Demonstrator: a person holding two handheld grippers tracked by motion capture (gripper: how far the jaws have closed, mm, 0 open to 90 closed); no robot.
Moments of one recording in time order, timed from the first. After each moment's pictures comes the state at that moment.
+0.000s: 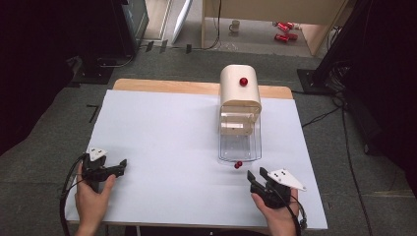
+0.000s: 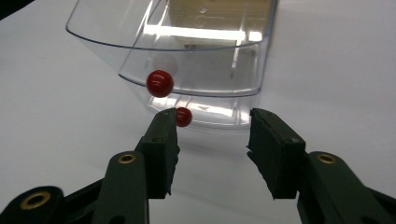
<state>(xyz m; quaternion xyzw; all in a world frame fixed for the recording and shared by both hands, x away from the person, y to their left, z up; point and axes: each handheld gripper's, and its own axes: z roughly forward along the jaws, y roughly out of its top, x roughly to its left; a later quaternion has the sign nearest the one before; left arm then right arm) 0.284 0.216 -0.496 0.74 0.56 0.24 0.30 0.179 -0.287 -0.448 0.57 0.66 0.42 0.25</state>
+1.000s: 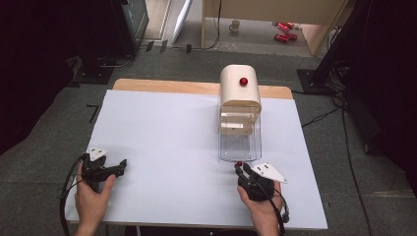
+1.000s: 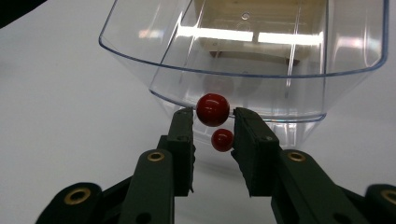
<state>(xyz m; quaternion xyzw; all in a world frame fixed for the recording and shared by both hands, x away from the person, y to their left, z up) 0.284 0.216 -0.496 0.74 0.56 0.24 0.30 0.198 -0.252 -0.451 0.57 0.66 0.42 0.24</state>
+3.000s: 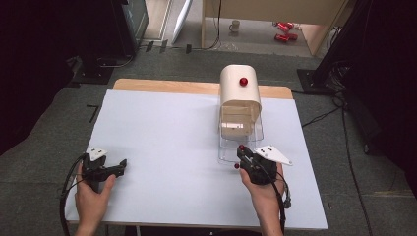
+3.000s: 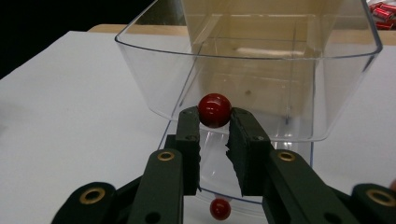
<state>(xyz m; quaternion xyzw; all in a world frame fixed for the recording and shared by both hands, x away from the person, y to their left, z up) 0.284 0.216 -0.496 0.74 0.56 0.24 0.30 0.226 -0.253 -0.408 0.56 0.65 0.45 0.25</state>
